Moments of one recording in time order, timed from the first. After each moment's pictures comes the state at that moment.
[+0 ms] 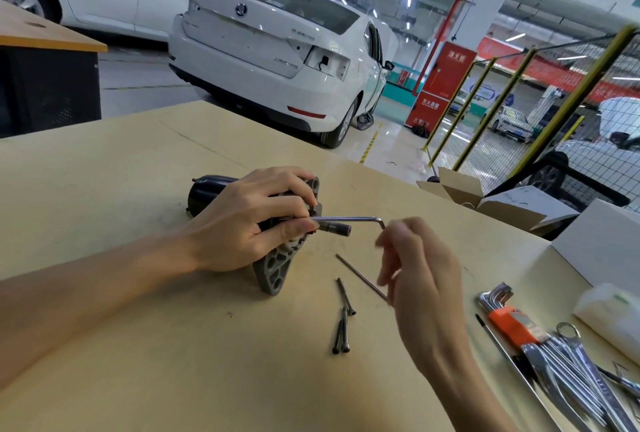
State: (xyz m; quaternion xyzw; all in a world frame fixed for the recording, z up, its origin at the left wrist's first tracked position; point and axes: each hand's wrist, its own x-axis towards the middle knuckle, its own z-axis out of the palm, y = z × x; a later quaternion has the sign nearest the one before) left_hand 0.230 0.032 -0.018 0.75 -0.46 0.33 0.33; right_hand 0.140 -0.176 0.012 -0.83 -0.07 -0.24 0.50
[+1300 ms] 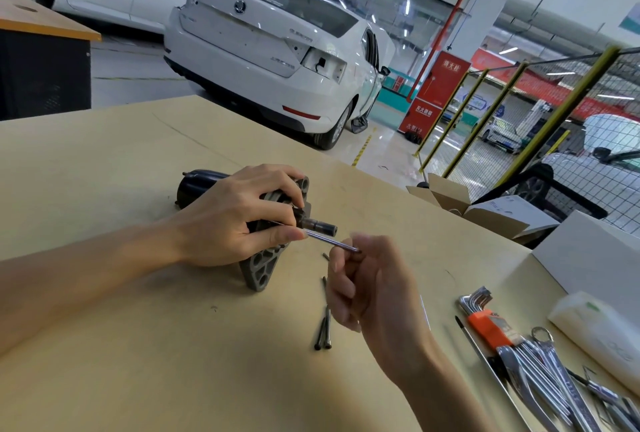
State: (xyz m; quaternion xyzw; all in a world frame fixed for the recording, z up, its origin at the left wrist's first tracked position) left_hand 0.225 0.034 -0.013 0.77 -0.46 0.31 0.31; right_hand 0.138 -0.169 0.015 -0.70 -0.09 0.07 0.71
